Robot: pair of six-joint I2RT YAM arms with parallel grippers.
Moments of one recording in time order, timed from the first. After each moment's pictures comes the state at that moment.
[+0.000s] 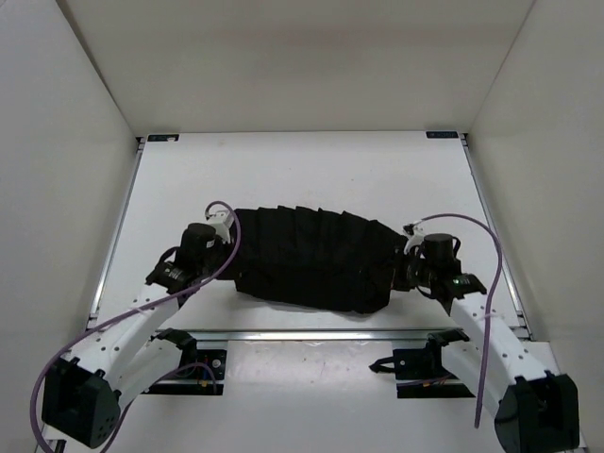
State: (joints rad) left arm -0.40 0.90 0.57 -0.38 0.17 -0.41; right arm 0.18 0.85 0.44 -0.37 -0.52 0.38
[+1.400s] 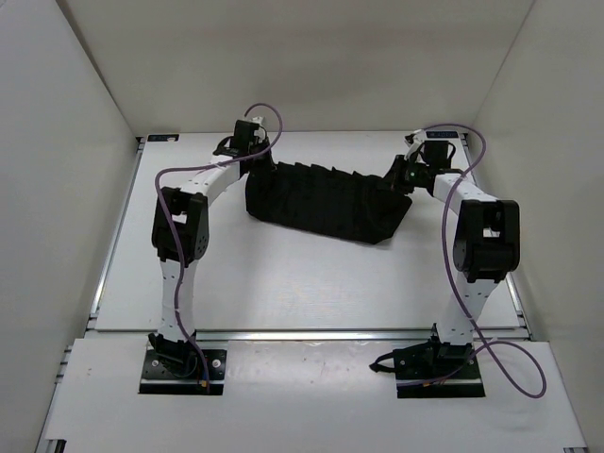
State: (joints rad) left arm -0.30 2.21 1.79 -0.31 0.14 -0.40; right arm -0.02 1.92 1.33 -0.18 -0.61 0.25
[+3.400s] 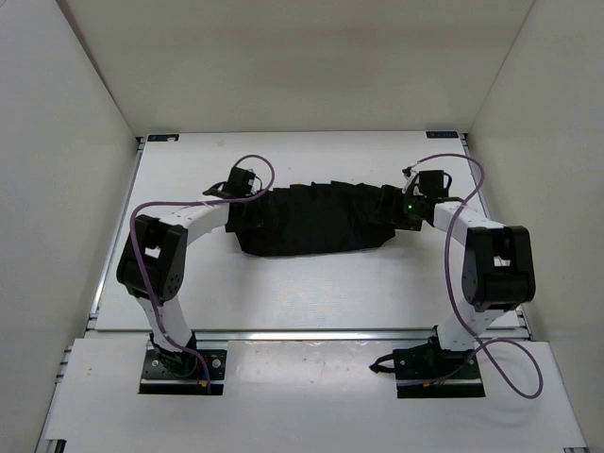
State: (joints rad) left arm -0.37 1.80 1.15 -0.36 -0.03 -0.45; right arm 0.03 1.66 0.98 -0.23 -0.44 0.23
